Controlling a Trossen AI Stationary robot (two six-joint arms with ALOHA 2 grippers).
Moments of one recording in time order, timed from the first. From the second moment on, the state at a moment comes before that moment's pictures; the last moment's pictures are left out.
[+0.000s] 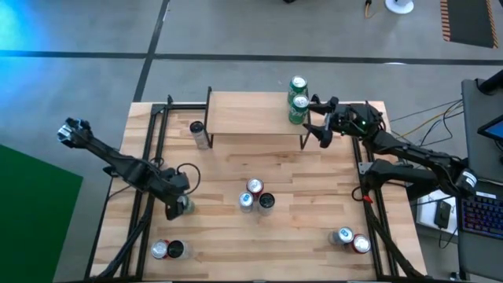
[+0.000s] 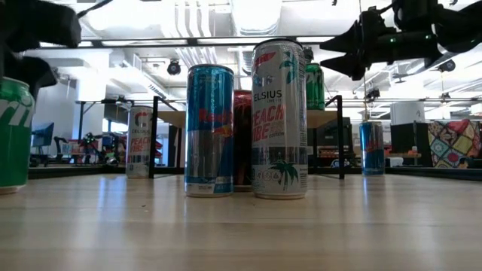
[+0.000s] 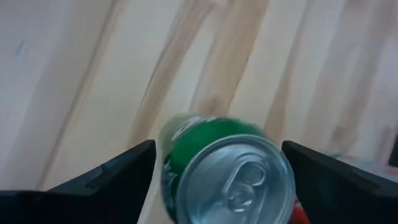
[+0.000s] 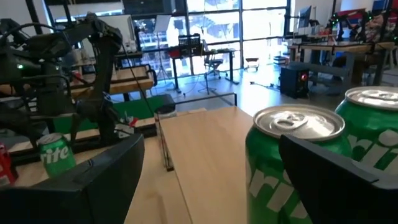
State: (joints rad) left arm -0.52 0.96 0.70 -0.92 -0.09 -0.92; right arm -0.71 0.87 0.42 0.51 -0.44 0.09
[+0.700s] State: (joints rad) left arm -0.52 1.12 0.79 -1.03 -0.15 -0.76; right arm -0.70 0.87 0.42 0.50 -0.44 0.11
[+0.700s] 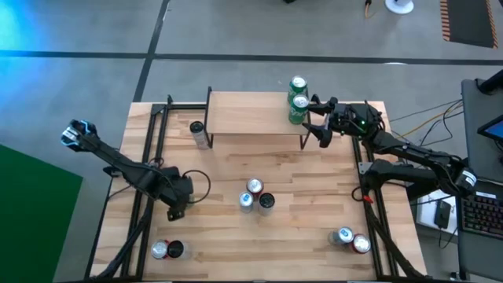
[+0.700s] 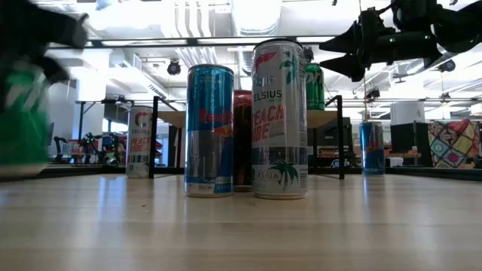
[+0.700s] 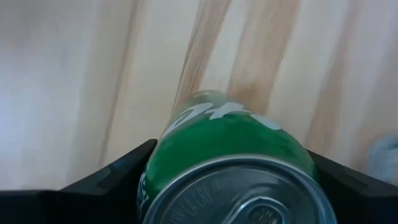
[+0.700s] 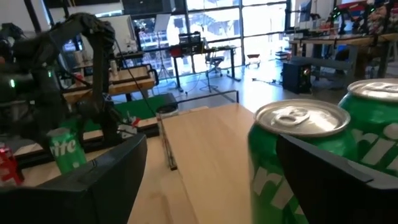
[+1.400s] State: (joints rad) left arm -0.14 1.31 1.25 -1.09 -0.27 -0.08; right arm -0.31 0.87 0.42 0.40 -0.19 0.01
